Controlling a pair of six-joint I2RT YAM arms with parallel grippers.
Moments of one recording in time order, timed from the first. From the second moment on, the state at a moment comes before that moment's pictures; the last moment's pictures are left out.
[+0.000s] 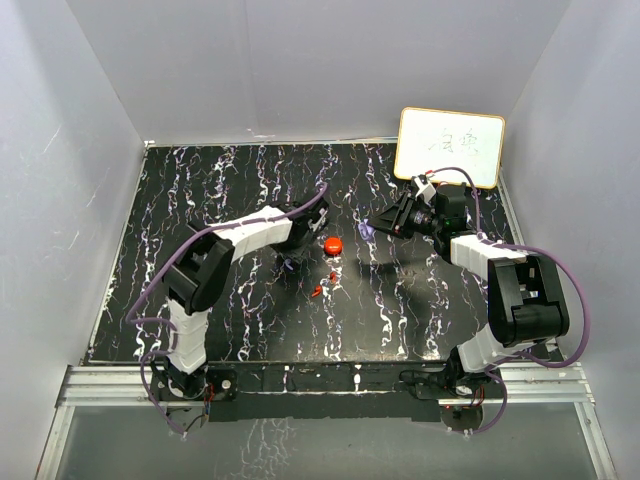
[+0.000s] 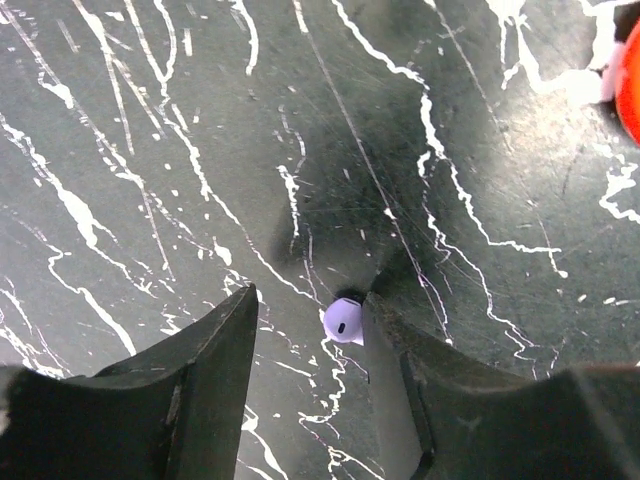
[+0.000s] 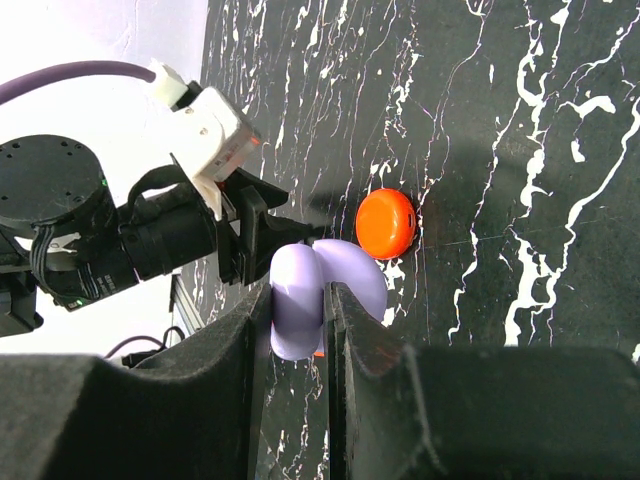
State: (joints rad) left arm -0.68 1.99 1.41 -0.73 -0.31 -0.08; right arm 0.09 1.55 0.75 0.35 -0.79 0.76
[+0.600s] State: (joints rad) left arm -0.68 1.68 1.11 -0.43 -0.26 -0.30; right arm 0.09 1.55 0.75 0.35 -0.79 0.76
